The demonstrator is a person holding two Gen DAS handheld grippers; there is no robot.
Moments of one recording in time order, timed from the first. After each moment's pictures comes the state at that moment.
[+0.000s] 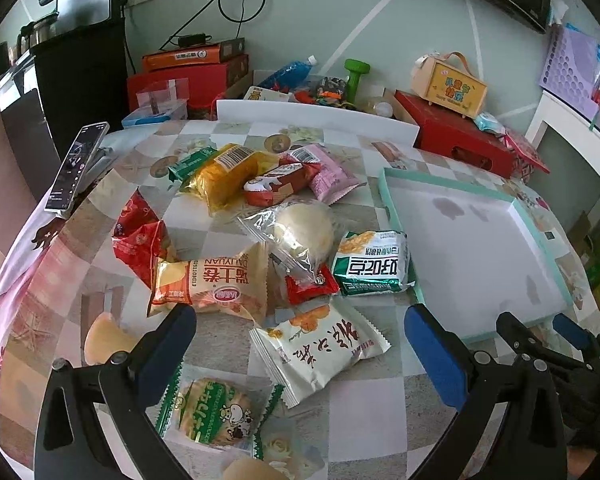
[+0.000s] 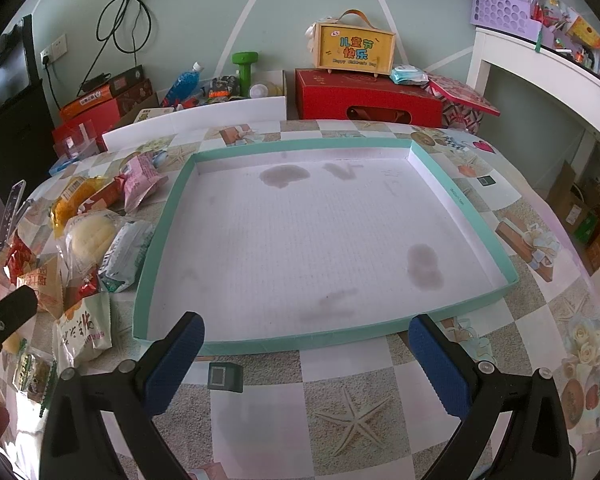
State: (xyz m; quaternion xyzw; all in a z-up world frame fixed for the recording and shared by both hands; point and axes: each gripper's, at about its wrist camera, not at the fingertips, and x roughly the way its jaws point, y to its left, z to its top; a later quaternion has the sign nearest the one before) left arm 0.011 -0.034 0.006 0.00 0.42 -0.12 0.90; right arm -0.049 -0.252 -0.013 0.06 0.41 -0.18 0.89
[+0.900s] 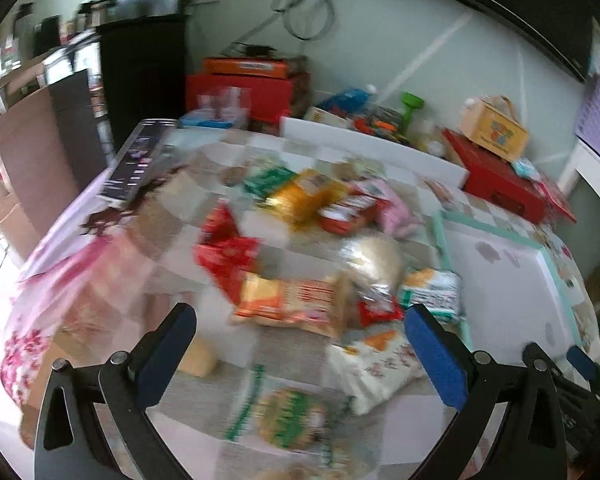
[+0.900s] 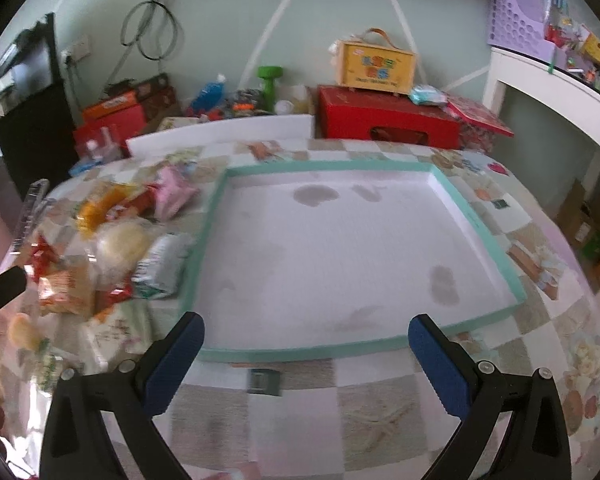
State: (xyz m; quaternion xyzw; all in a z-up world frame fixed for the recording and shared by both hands) left arm 0.013 0.031 0.024 -0.05 0.40 -0.04 0.92; right arm -0.047 -0.219 0.009 0.06 0.40 -0.13 0.91
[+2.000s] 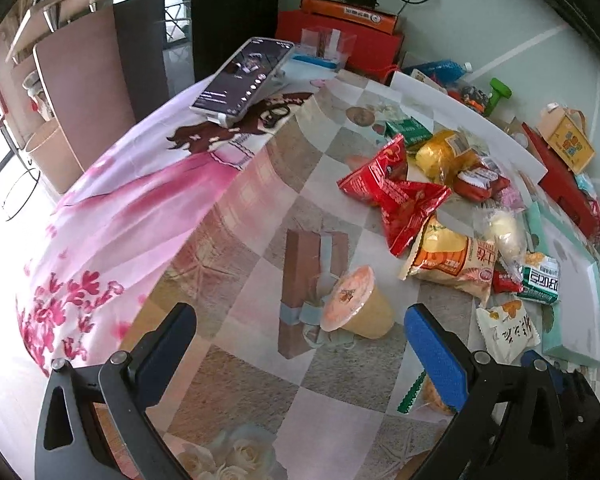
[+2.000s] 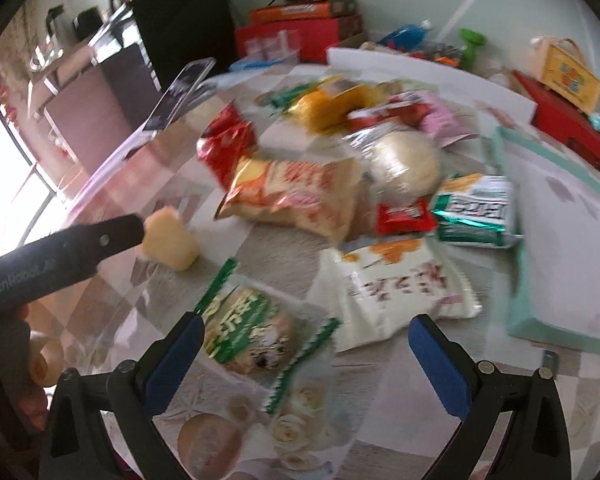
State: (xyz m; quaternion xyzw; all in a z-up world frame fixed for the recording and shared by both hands) left arm 0.018 0.137 -0.027 -0.10 0.49 0.03 0.87; right arm -0.011 -0.041 -0.043 -0.01 0.50 0.11 0.86
